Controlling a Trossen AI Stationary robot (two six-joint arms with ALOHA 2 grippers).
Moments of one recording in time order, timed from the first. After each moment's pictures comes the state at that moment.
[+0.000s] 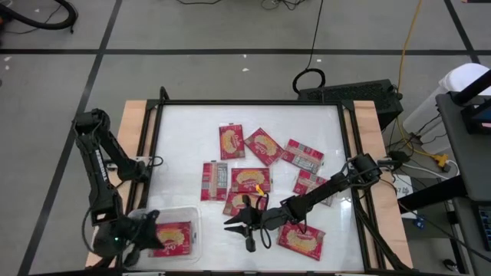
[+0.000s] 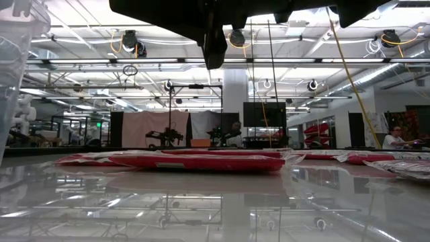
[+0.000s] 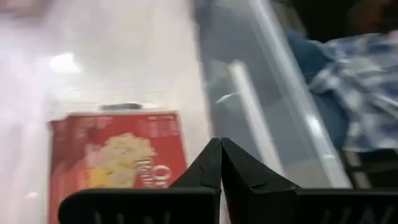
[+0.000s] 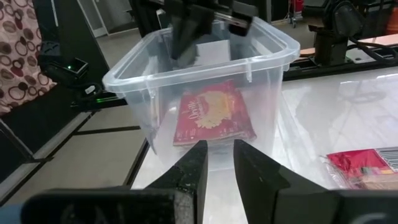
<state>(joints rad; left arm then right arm) -1.30 1.20 0.72 -0.33 -0.53 -1.11 0.46 2.03 1.15 0.69 0.29 0.32</state>
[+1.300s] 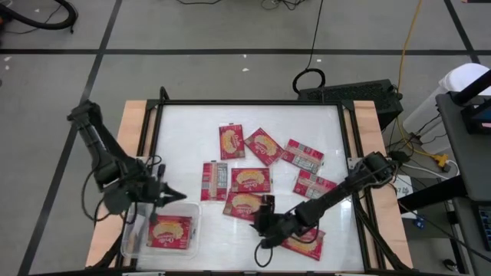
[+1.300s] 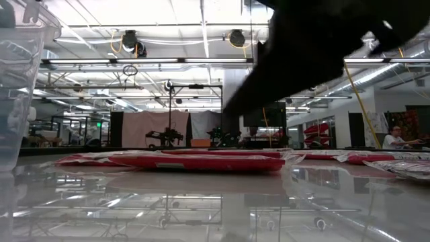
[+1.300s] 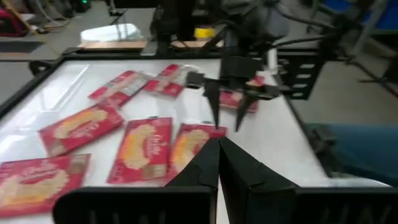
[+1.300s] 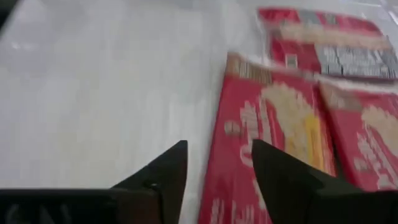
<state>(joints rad) -0.96 0.86 0.72 -0.36 -0.84 -0.42 0.56 1.92 1.15 -0.07 0.50 0.35</state>
